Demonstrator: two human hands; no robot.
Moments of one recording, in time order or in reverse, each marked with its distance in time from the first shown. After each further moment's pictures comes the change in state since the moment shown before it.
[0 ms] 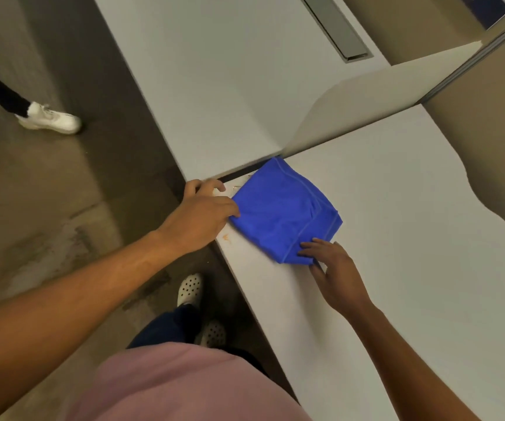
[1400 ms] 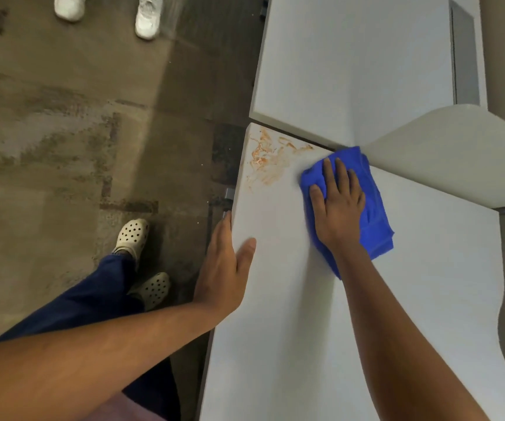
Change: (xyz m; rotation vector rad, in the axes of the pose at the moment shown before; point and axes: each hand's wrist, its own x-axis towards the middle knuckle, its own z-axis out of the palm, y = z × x) left_hand -0.066 0.191 0.168 -0.965 0.728 -0.917; right_hand 0.141 -0.006 0.020 -0.409 -0.090 -0.307
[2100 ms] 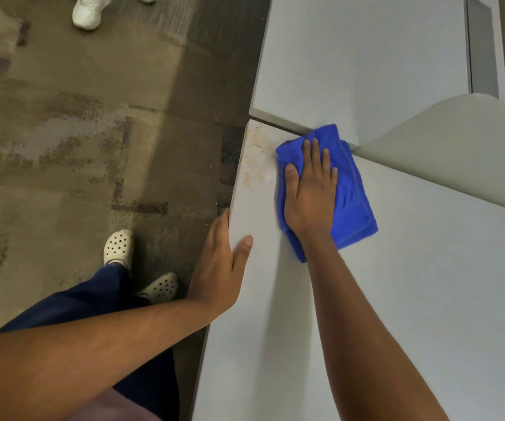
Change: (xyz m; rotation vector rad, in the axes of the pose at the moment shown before) left_hand 0.001 -0.008 0.004 0.075 0.032 0.008; right_hand 0.008 -0.056 0.021 0.157 0.078 -0.057
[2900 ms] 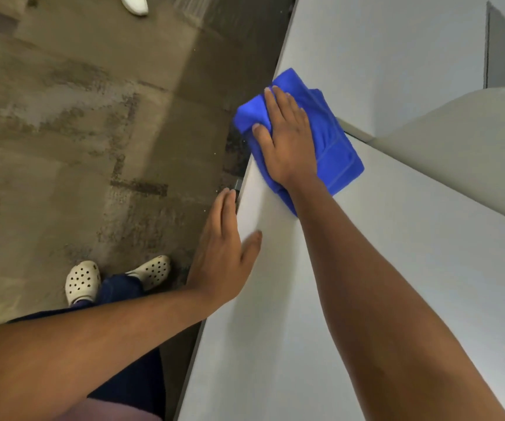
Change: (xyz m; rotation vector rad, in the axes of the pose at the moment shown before) left_hand -0.025 -0.011 0.004 0.160 0.086 0.104; right_hand 0.032 -0.060 0.011 -0.063 -0.088 -0.407
